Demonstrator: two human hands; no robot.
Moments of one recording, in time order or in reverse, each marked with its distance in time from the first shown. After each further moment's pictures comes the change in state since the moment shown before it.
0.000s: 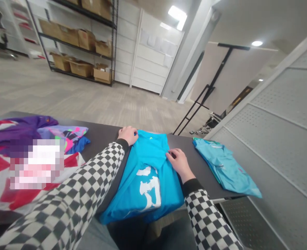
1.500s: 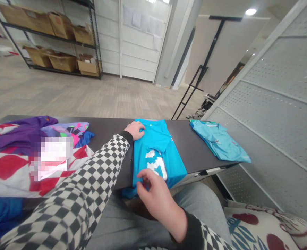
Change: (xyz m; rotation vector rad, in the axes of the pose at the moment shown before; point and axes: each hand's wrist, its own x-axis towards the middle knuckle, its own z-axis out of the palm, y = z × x) left_hand -0.021 0.003 0.005 0.043 -0.164 0.426; right_hand -0.190 -0.222 0.012 0.529 -0.243 0.119
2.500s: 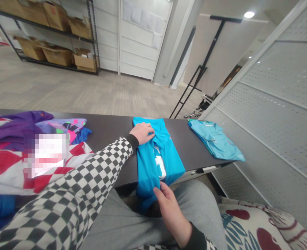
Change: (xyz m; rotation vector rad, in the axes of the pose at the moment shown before) left_hand -0.019 0.059 -0.004 -0.010 0.020 0.270; right_hand -0.054 0.095 0.000 0.538 0.174 0.375
